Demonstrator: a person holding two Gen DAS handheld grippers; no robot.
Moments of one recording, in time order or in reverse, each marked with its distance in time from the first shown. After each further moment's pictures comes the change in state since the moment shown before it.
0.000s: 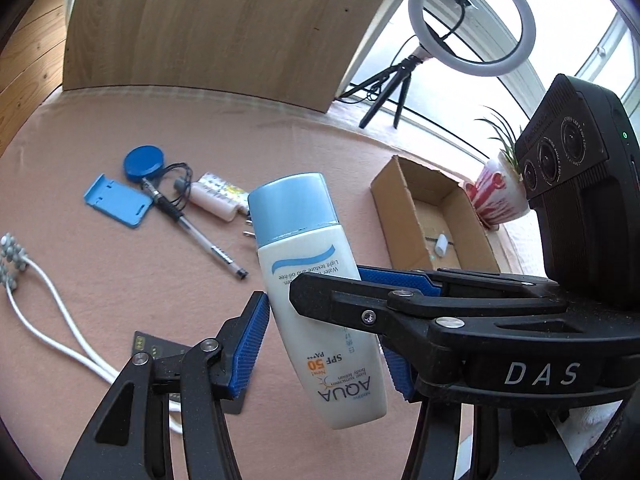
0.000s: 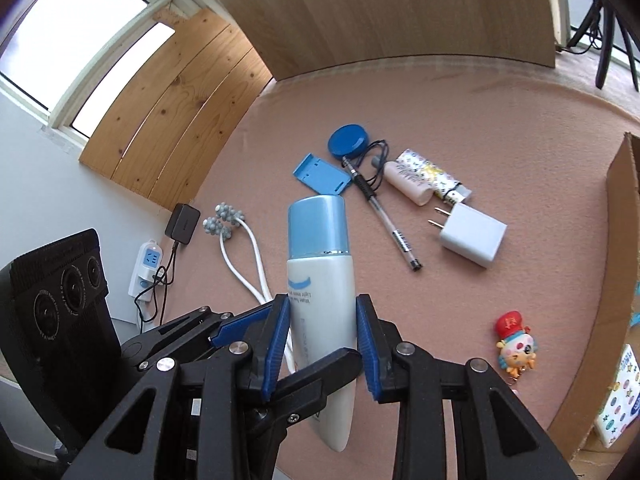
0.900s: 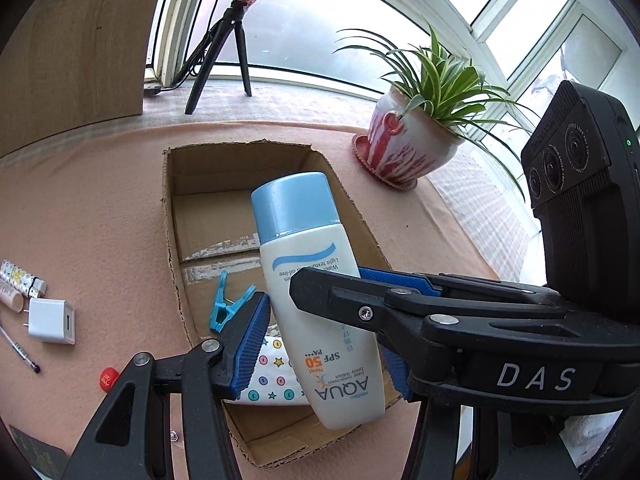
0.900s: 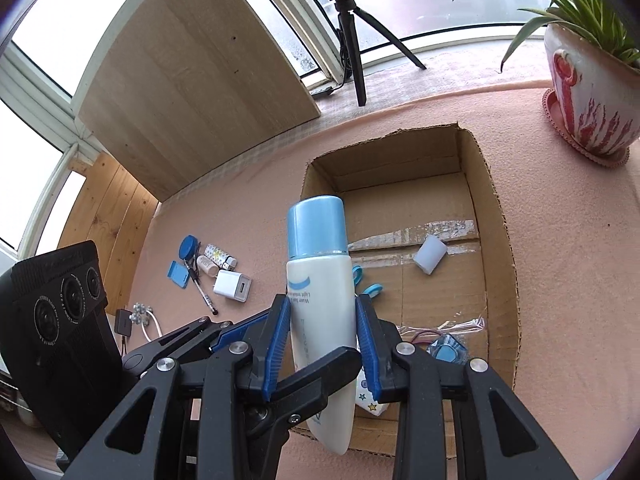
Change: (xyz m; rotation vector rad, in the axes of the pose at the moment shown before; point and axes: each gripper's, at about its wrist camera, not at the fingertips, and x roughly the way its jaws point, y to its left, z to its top) left arm 0.107 -0.180 0.016 0.244 0.101 -0.171; right arm -0.141 -0.169 -0.042 0.301 -0.241 -0.174
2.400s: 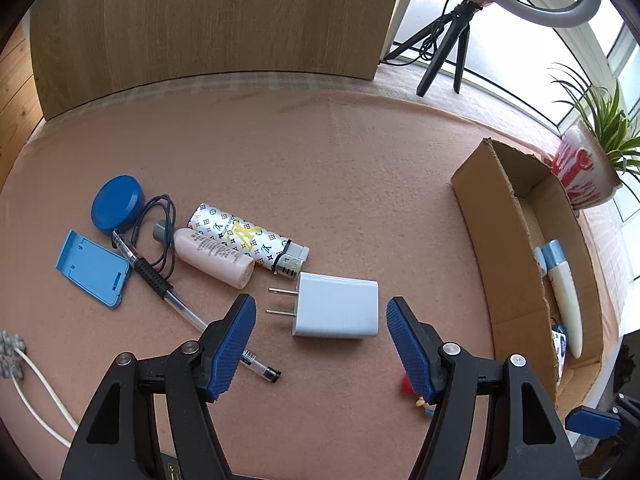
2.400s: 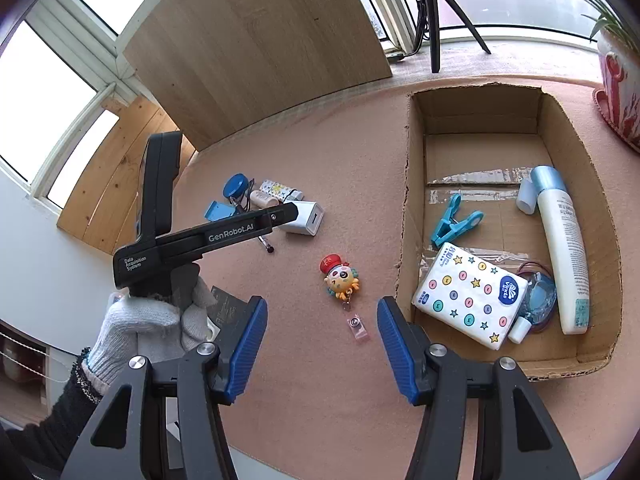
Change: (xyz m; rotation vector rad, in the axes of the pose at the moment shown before) left arm -0.033 0.203 -0.020 -0.195 0.052 0.399; right arm 0.028 0.090 -0.078 -0.140 0.046 0.044
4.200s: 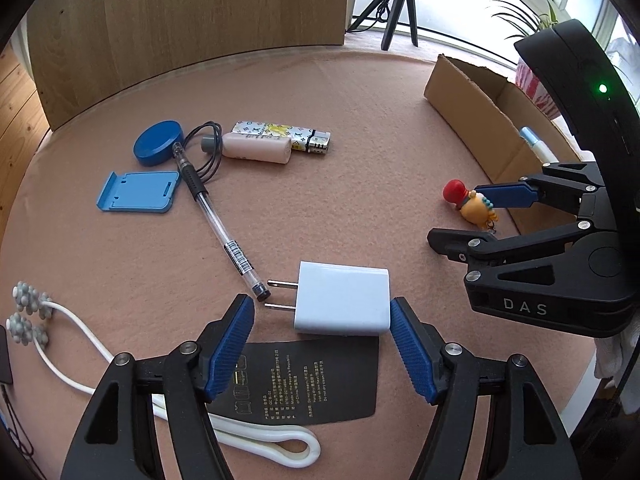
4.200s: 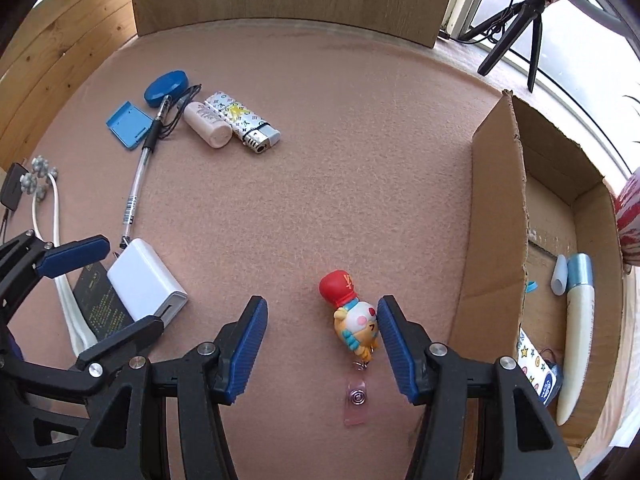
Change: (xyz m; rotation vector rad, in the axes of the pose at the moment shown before) left arm -0.044 0.027 -0.093 0.200 0.008 -0.003; right arm 0.139 0.047 0.028 -0.315 0.212 -0.488
